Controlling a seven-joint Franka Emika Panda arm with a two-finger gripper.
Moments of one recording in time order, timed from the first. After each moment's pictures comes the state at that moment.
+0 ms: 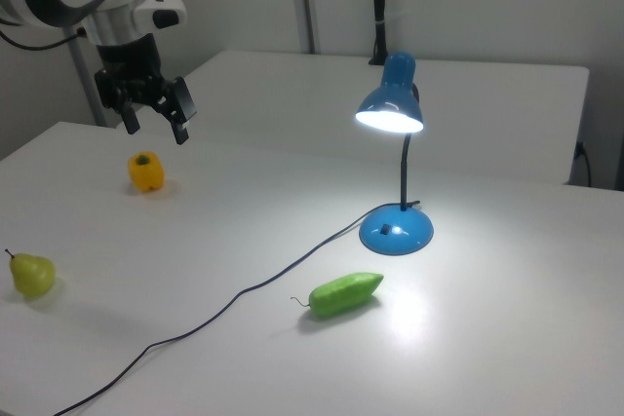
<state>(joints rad) 0.01 -0.03 0.06 -1.66 0.03 1.72 -0.02</state>
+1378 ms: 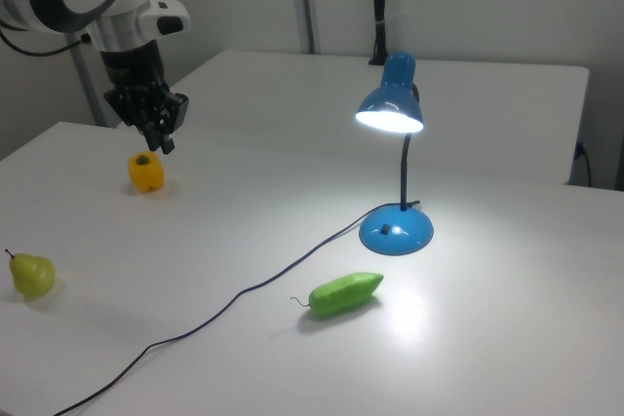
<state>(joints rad) 0.07 -0.02 -0.01 -1.67 0.03 1.72 -0.05</state>
